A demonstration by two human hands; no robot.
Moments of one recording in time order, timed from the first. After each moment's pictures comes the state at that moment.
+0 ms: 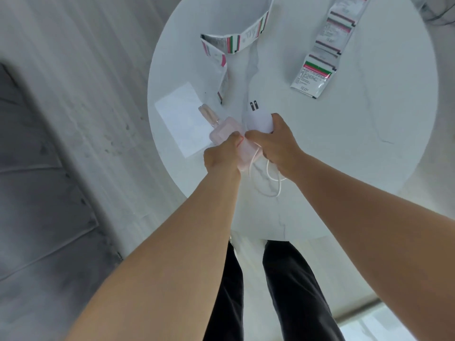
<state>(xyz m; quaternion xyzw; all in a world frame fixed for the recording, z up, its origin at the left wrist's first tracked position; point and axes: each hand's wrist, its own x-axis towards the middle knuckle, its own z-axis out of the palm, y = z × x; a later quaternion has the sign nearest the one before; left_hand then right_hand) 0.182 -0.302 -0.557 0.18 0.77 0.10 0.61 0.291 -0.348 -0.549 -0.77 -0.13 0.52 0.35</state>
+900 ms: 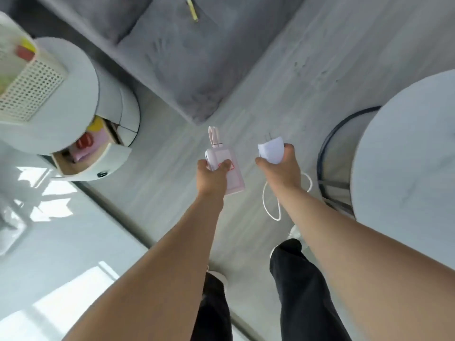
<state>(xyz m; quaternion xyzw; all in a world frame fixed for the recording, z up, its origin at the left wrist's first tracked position) -0.188 -0.680 -0.470 -0.11 0.79 0.45 0.39 -0.073 -0.584 -0.465 -0.65 -0.55 0.52 0.06</state>
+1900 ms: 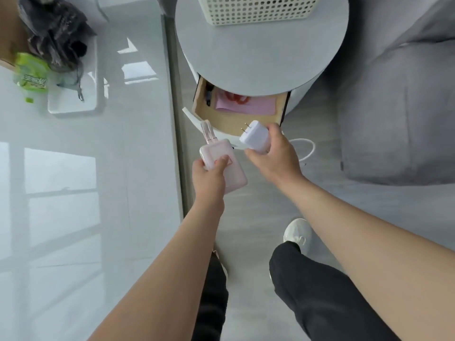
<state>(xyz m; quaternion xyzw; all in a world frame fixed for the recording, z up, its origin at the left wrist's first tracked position) -0.534 -0.995 -0.594 -0.41 0.64 0.63 0.17 -0.550 -0.852 -0.603 -0.19 -0.88 0.42 -0.13</state>
